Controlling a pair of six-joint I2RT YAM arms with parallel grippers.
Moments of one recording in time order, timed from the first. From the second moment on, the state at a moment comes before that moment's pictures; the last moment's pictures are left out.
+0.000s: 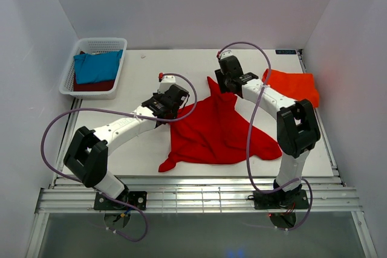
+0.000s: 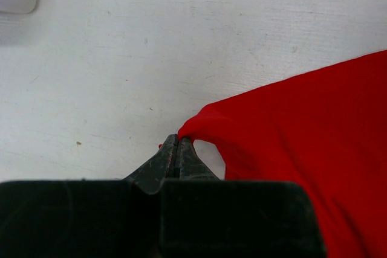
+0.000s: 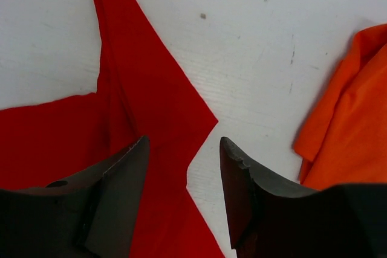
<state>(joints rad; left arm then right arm) -0.71 1.54 1.12 -0.48 -0.75 -0.47 0.51 1.86 1.48 -0.36 0.33 0.02</state>
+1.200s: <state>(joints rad) -0.70 1.54 1.10 -0.49 -0.73 -0.48 0.50 2.08 1.48 -0.36 0.20 0.04</state>
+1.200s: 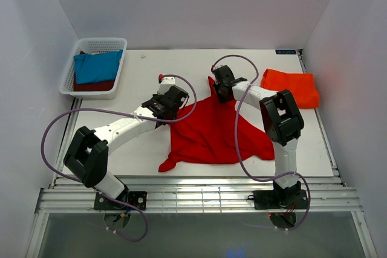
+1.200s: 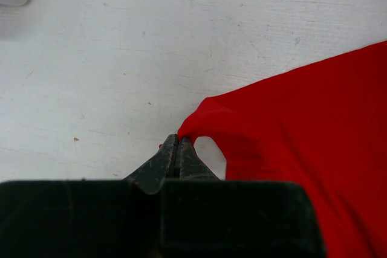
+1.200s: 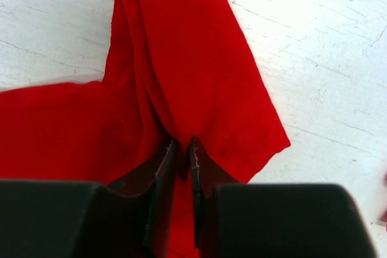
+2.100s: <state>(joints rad) -0.67 1.54 1.15 -0.52 -0.77 -0.48 0.46 2.01 1.59 -0.52 0.25 -0.01</state>
